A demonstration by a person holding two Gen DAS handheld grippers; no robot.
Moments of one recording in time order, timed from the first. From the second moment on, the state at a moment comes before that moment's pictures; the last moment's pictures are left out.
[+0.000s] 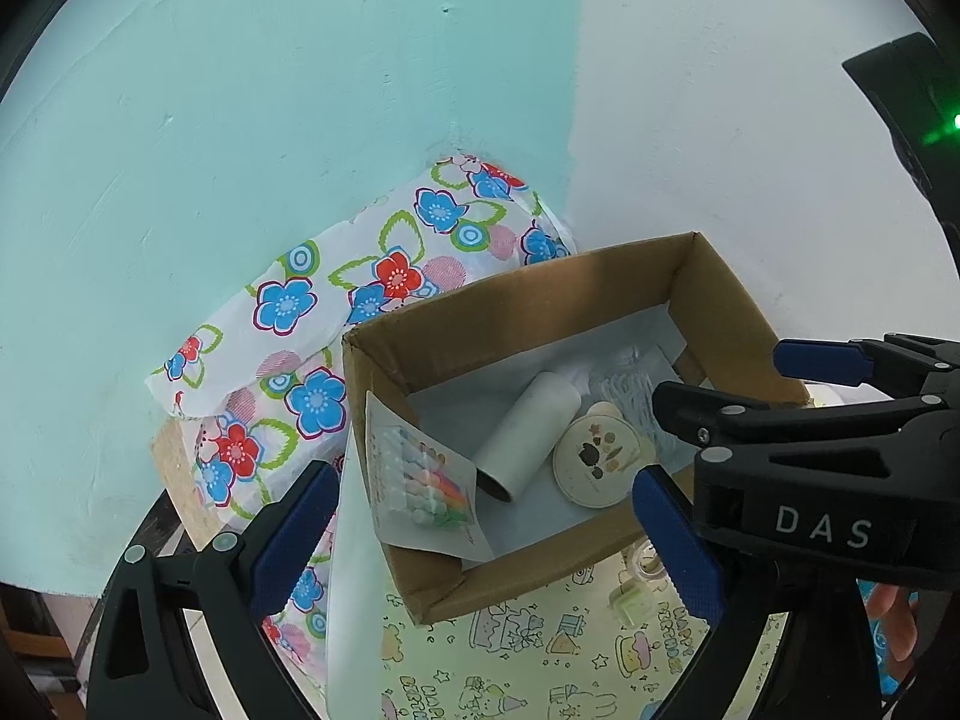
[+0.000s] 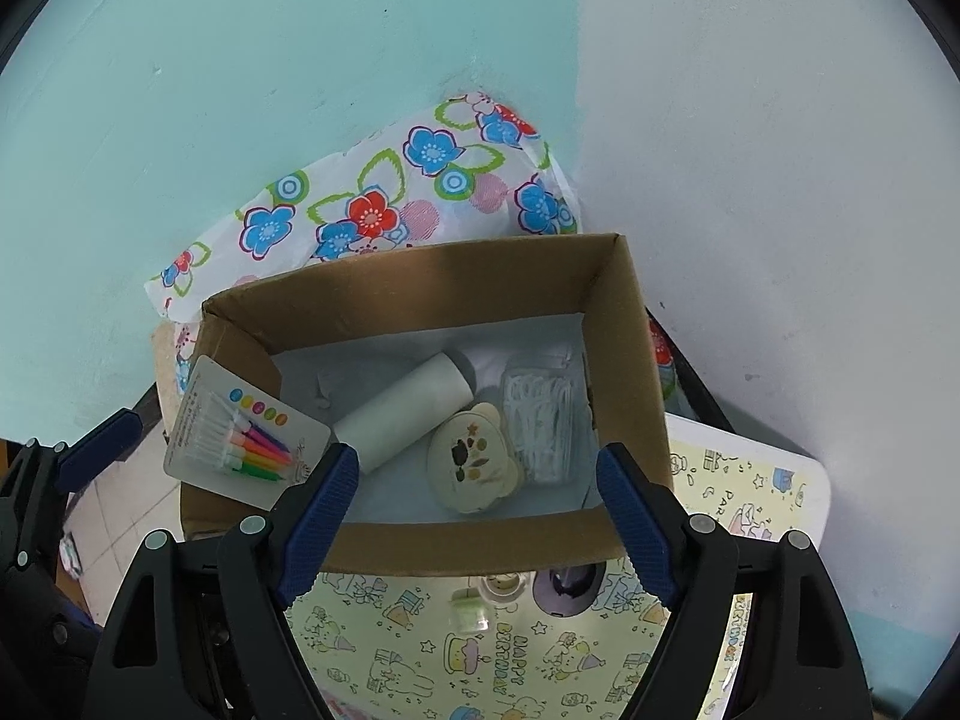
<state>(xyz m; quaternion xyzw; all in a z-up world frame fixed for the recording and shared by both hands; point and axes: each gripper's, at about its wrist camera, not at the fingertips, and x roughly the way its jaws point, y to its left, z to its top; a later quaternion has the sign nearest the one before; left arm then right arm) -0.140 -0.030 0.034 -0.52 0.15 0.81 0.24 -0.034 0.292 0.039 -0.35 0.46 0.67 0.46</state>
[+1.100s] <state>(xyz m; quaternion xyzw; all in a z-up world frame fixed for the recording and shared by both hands) -0.026 -0.031 -0.019 -0.56 0.16 0.76 0.29 0.031 0.154 -0.008 -0.34 0.48 0.63 0.50</state>
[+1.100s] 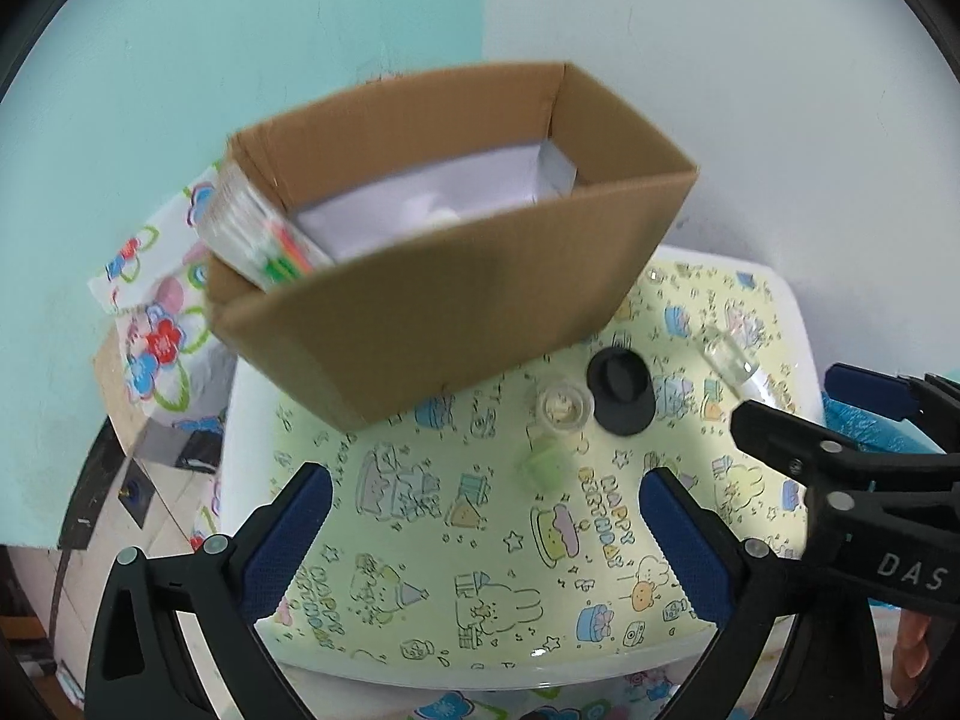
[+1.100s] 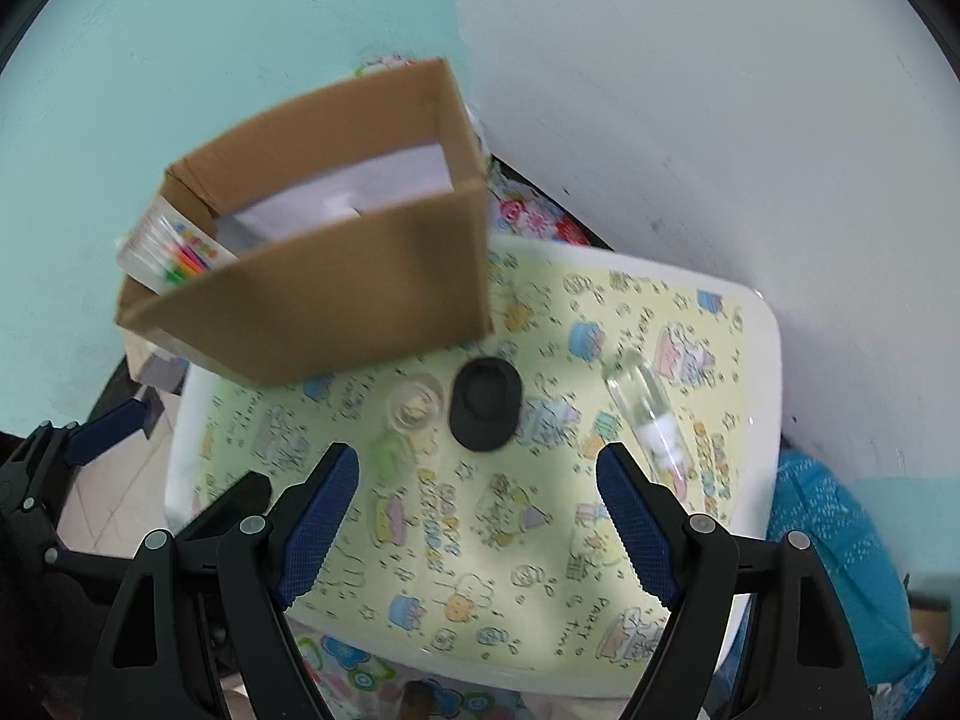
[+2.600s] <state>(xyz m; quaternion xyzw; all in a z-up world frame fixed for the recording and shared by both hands) -0.010 0.015 -0.154 -0.54 0.20 0.76 0.31 0.076 0.123 -0.165 -0.35 0.47 0.60 0.55</state>
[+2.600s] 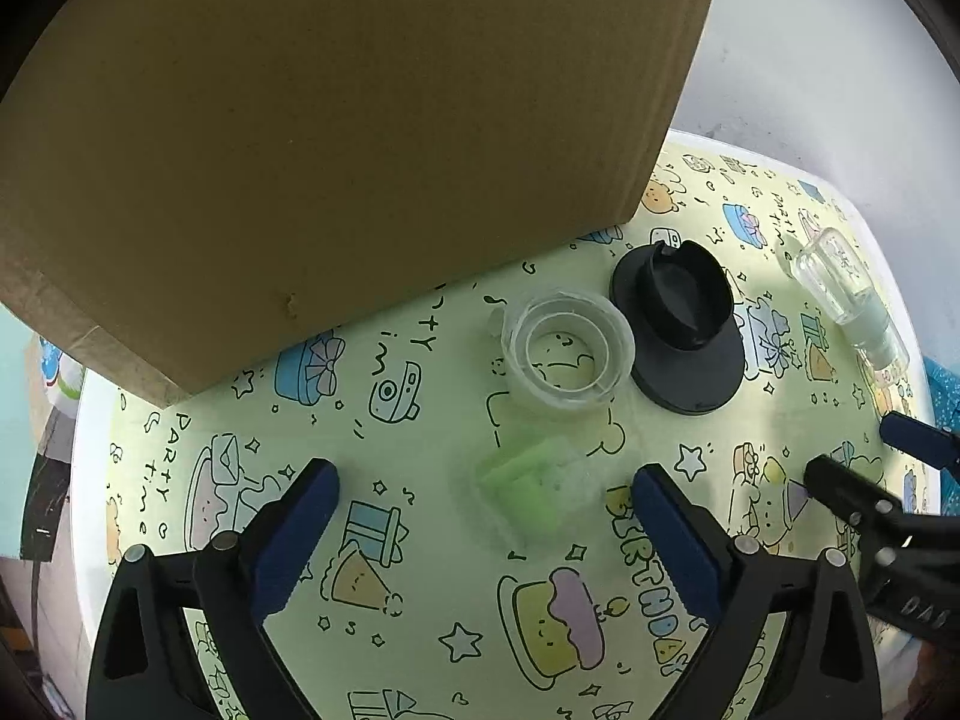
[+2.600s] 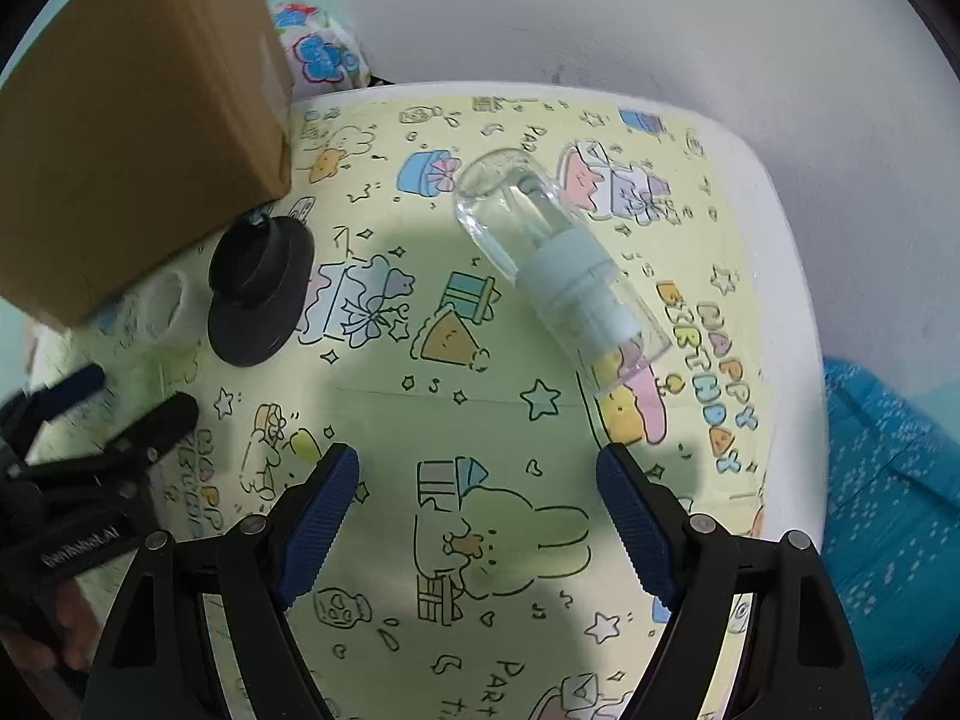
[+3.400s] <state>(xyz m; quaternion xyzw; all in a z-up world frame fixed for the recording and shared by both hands) 0.004 0.042 -0.123 -0.56 0.20 0.73 0.34 0.118 0.147 -0.133 -0.35 0.46 0.61 0.55</state>
